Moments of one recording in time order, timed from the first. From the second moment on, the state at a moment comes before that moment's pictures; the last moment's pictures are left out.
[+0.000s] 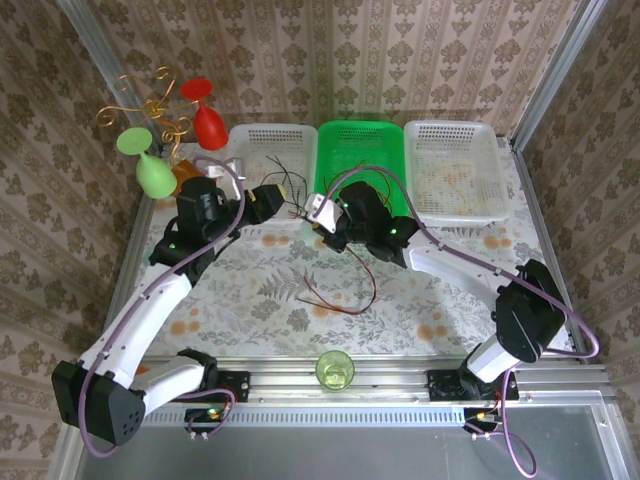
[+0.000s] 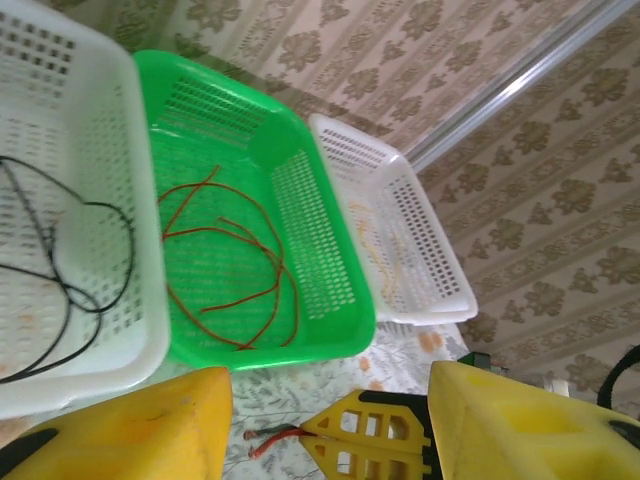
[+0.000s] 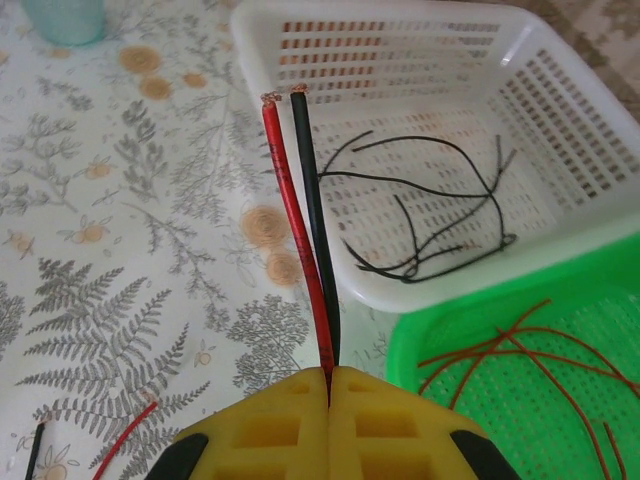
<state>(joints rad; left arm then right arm) -0.42 1.08 0.97 -0.16 0.39 -0.64 0.70 1.55 1.17 -0.17 -0.10 -0.42</state>
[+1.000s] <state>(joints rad) -0.61 1.46 0.97 0.66 0.69 -0.75 0.56 1.19 0.93 0.07 -0.02 0.11</state>
